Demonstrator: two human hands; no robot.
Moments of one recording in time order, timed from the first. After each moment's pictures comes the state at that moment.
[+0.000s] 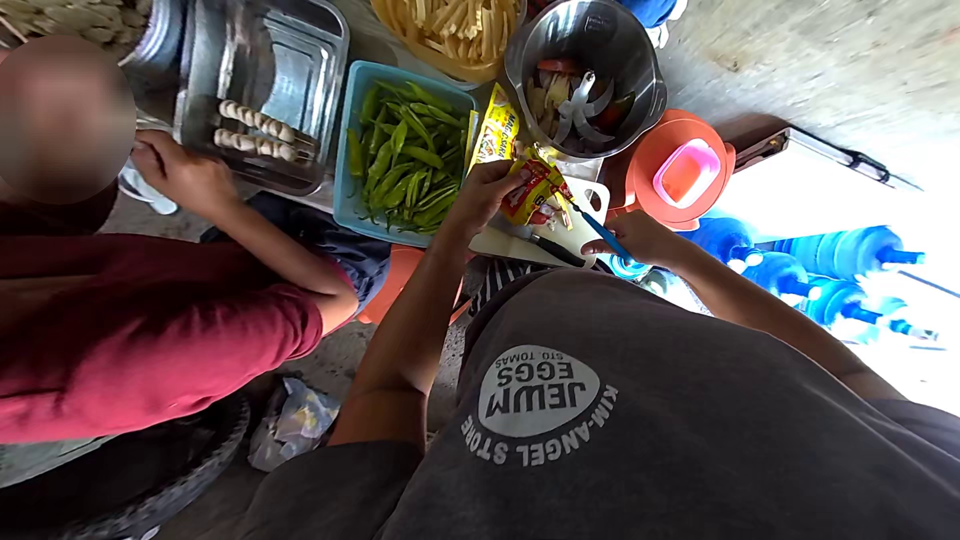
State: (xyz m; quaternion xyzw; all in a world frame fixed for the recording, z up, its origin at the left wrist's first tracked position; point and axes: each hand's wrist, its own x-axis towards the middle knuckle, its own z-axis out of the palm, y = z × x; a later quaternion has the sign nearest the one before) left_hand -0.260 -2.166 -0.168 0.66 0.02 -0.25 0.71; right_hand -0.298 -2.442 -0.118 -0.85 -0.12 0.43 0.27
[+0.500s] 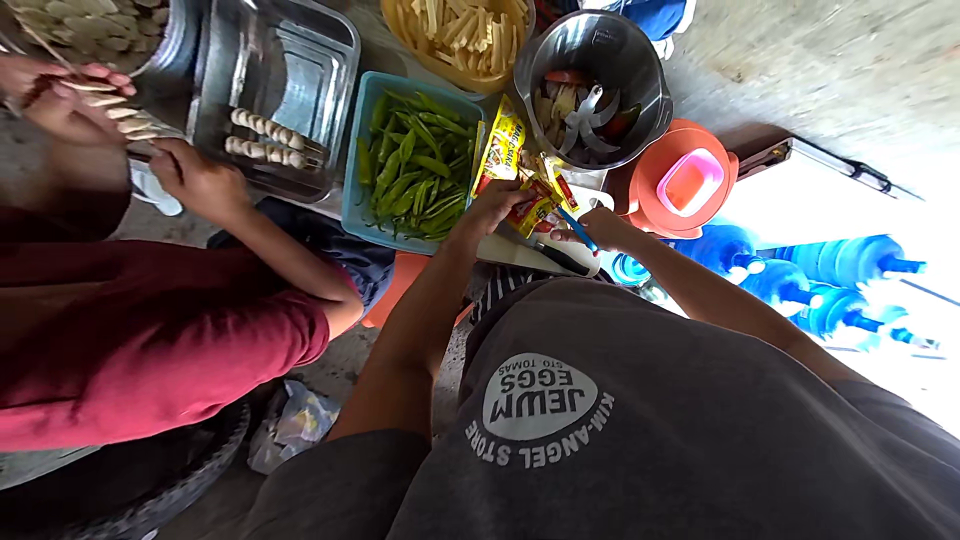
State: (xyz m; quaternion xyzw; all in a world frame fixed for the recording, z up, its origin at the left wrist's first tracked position) left_hand -0.241 -2.168 -0.215 0.66 0.11 -0.36 0.65; right_hand -0.264 -2.399 -0.172 -0.83 -0.06 0.50 0.23
